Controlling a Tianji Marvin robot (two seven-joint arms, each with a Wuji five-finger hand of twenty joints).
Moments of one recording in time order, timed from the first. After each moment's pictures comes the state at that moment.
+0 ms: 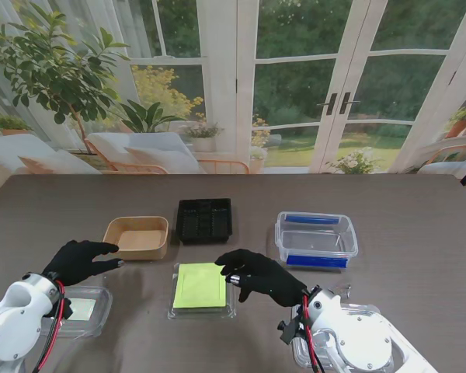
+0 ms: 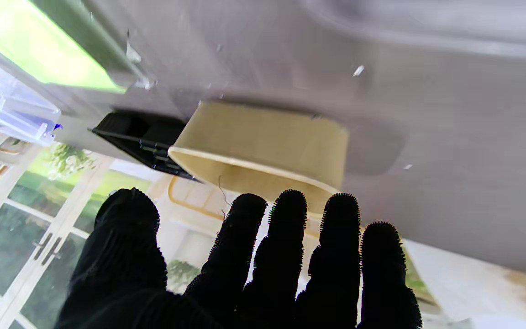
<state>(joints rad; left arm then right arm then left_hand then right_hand) 1.79 -1.06 -1.65 -1.63 0.77 -0.22 -0.15 -1.67 -1.08 1.13 -1.74 0.04 -0.26 0.26 0.79 -0.11 0.01 -0.04 0.70 0.21 0.17 0.24 0.79 0.23 0.15 0.42 0.57 0.26 0.30 0.50 0.14 0.24 0.73 0.55 0.26 -0.35 0.92 -0.04 0.39 0.11 0.58 0.31 0.58 0.18 0.53 0.47 0.64 0.25 0.28 0.38 0.72 0.32 0.71 0.55</state>
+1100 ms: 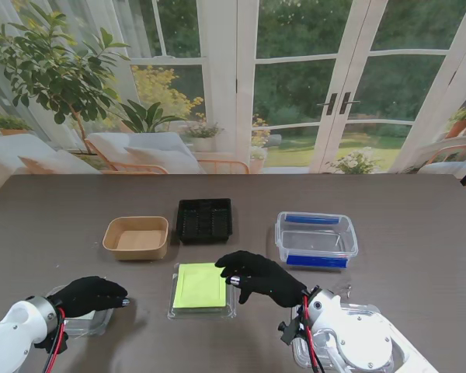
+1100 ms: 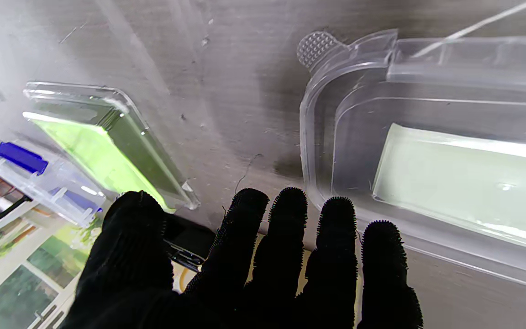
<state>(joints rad) 1.89 -1.01 -1.65 -1.68 0.61 -0.22 -0.43 -1.67 -1.08 1.13 -1.74 0.05 -0.26 0.27 0.82 -0.09 0.00 -0.04 0.74 0.21 0.18 0.25 0.80 0.23 0.17 0.42 0.57 0.28 0.32 0.52 0.15 0.25 0.73 0.59 0.26 -0.35 0.92 -0.04 0.39 0.12 0.58 0.31 0.59 0.18 0.53 0.47 0.64 0.26 0.28 0.38 0.72 0.32 0.71 0.55</state>
